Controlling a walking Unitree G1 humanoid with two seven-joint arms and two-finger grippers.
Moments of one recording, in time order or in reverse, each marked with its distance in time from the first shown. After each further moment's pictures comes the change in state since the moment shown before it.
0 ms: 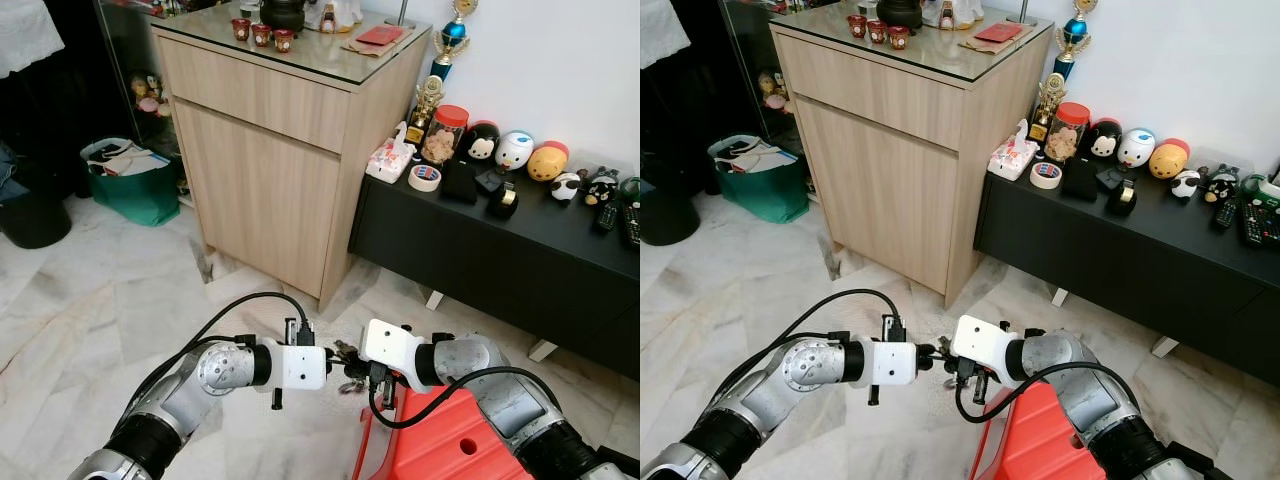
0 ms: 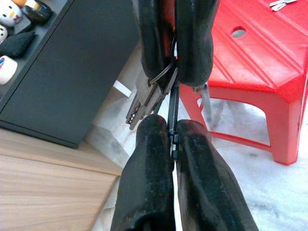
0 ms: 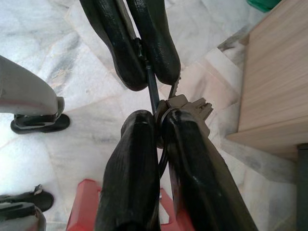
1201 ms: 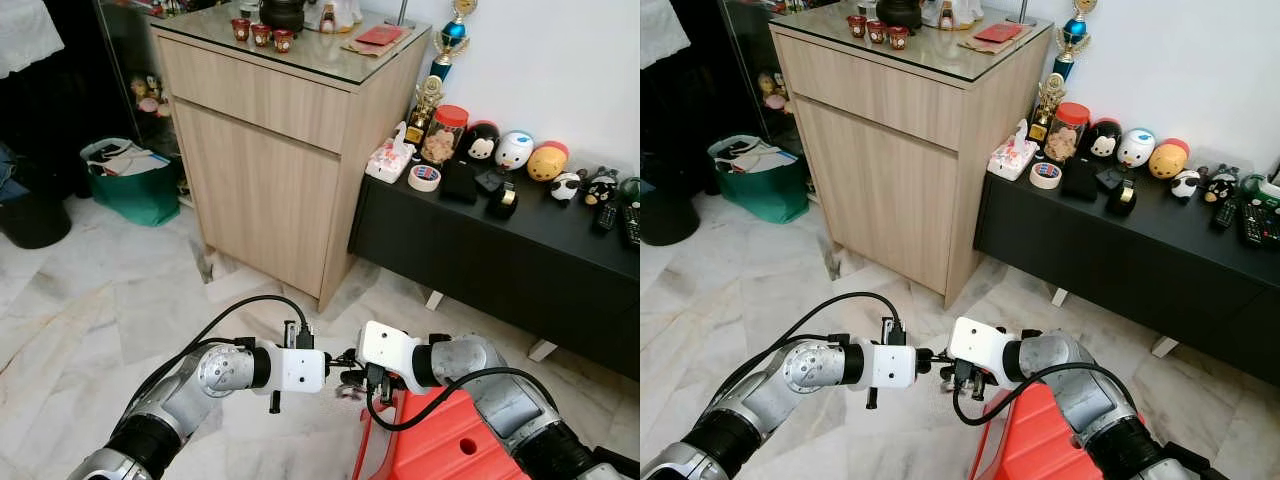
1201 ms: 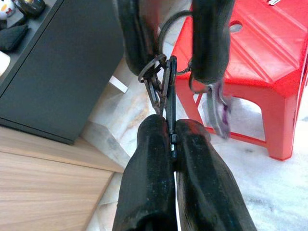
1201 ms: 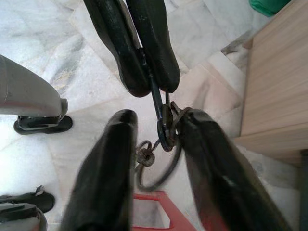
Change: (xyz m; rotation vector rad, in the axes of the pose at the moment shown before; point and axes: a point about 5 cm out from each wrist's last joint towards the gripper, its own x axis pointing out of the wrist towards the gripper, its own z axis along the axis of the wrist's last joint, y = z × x) left arm 0.000 -0.002 -0.004 -0.010 0.016 -0.014; right arm 0.003 0.002 0.002 -0.009 -0.008 0.019
